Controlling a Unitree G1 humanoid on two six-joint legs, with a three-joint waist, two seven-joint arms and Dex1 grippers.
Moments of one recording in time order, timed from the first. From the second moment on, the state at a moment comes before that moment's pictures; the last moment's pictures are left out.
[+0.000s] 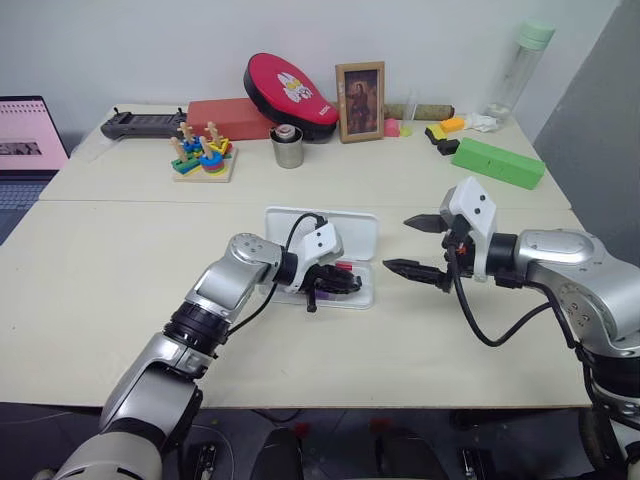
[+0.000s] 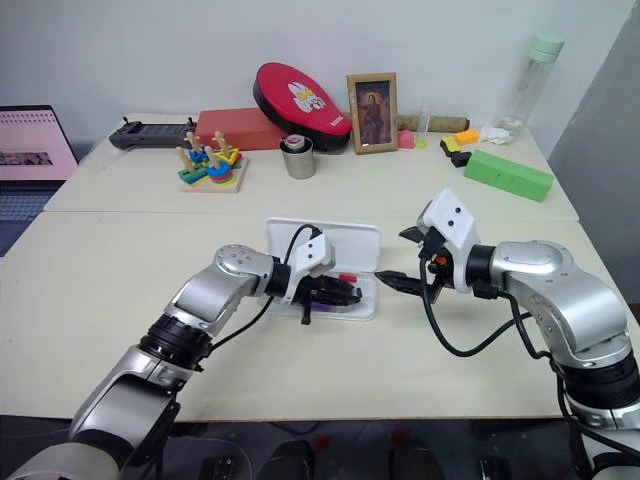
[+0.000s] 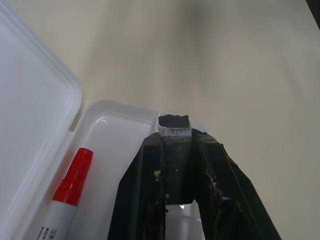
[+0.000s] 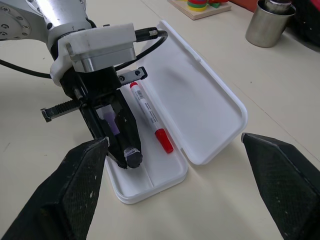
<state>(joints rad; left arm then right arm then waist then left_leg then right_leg) -0.75 0.48 -0.39 0.27 -0.17 0.43 -1.17 -0.55 -0.71 0.04 -0.48 0.50 0.95 0.75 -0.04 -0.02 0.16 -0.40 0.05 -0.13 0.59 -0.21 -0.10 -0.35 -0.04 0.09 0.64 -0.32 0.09</state>
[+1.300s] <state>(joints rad) -0.74 0.41 -0.37 0.21 -0.17 0.51 -1.20 -0.53 -0.74 0.02 -0.51 0.57 0.97 0.74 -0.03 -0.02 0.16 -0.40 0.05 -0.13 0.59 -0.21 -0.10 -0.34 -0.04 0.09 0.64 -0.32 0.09</state>
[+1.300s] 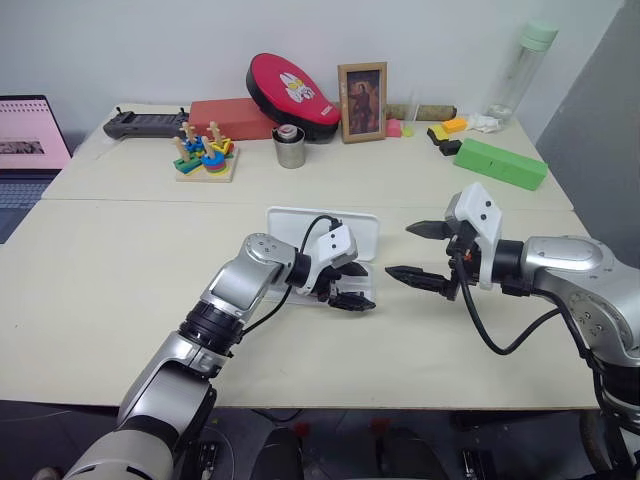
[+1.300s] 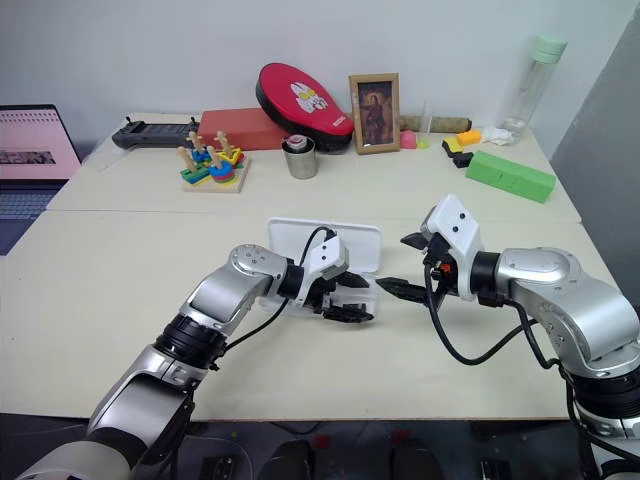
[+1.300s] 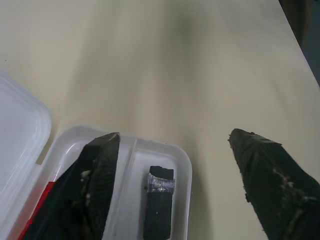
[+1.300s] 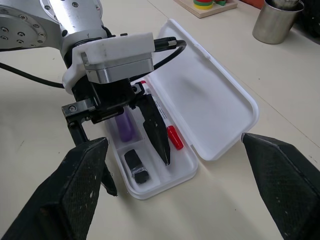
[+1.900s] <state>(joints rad) -0.48 0.57 0.21 -0.16 -0.43 0.69 -0.92 -0.96 -0.54 0.16 0.04 0.43 0.85 0.76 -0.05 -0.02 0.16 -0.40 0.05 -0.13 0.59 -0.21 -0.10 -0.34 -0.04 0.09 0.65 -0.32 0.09</state>
